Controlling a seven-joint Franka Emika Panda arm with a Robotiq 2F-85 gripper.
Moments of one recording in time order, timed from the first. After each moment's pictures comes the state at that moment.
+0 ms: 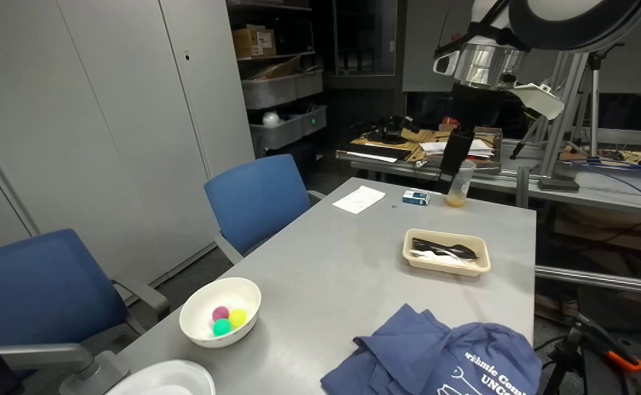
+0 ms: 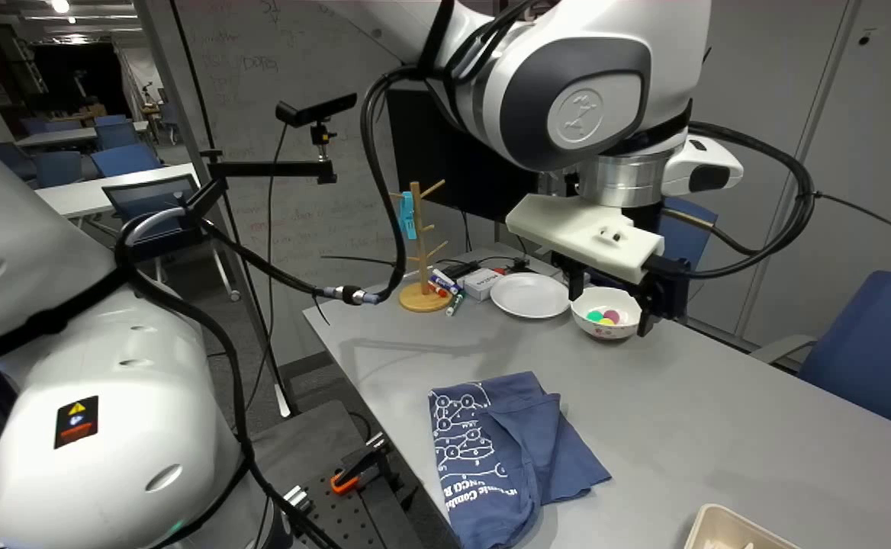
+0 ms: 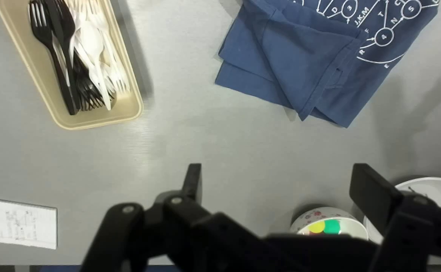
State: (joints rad) arm 0.01 -0.33 -0.22 -2.51 0.04 2.35 -0.34
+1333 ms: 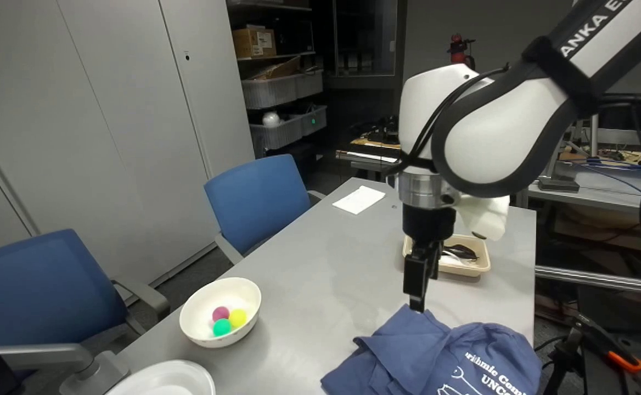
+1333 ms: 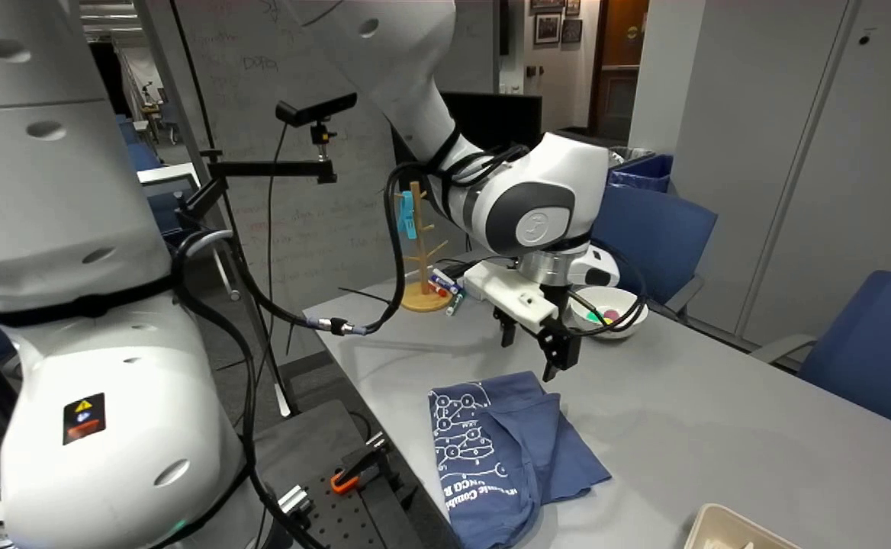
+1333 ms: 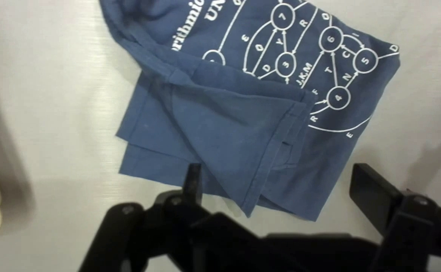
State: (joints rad) arm 0.04 0.05 0.01 -2.48 0.14 2.46 -0.12
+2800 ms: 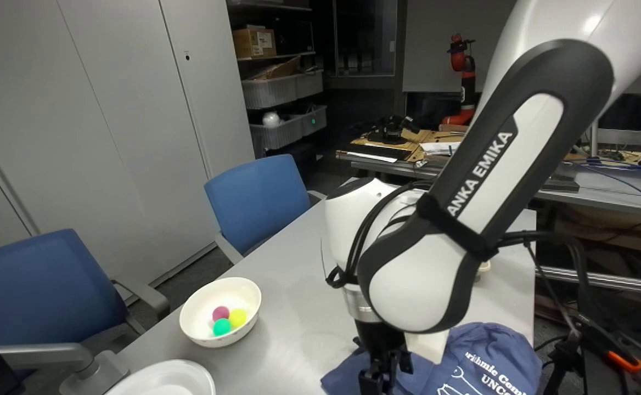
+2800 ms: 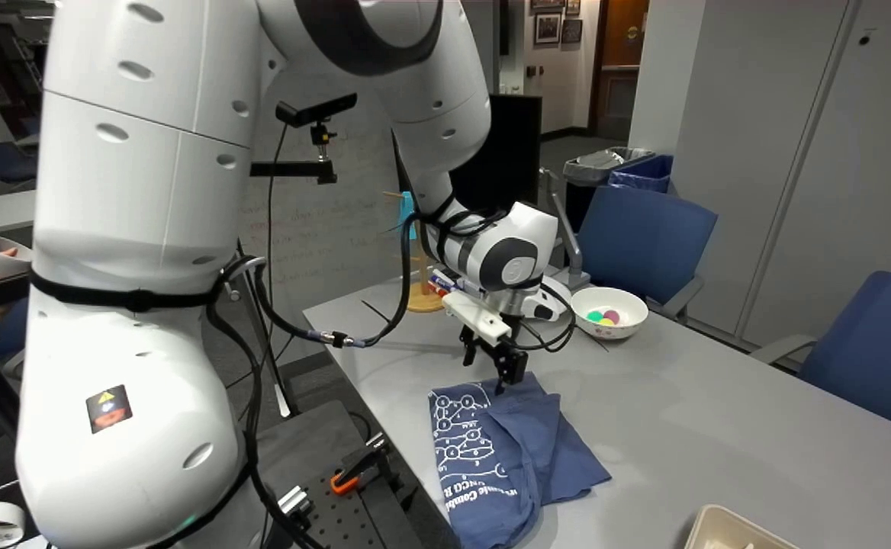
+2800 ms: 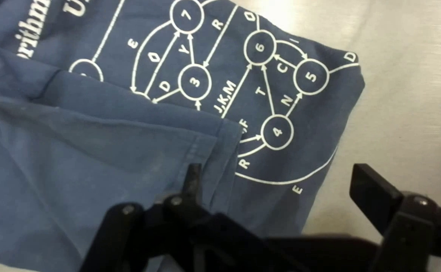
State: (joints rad) arm 0.15 0.46 0.12 -2.25 0.13 2.46 0.07
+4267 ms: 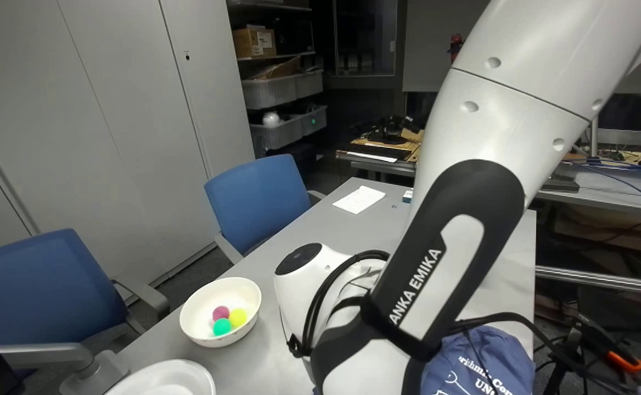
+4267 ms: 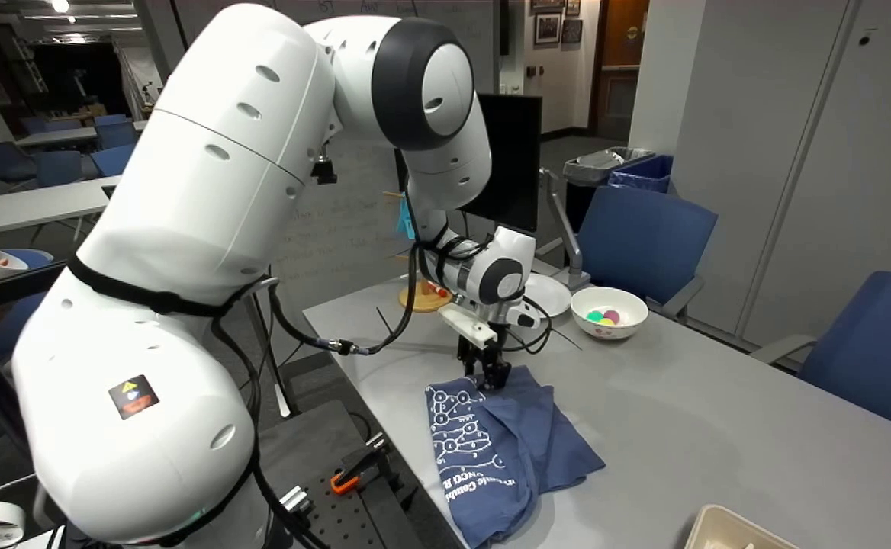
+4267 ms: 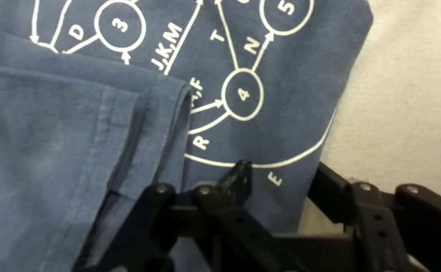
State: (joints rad) arm 0.27 0.72 0.10 -2.01 0.06 2.45 0.23
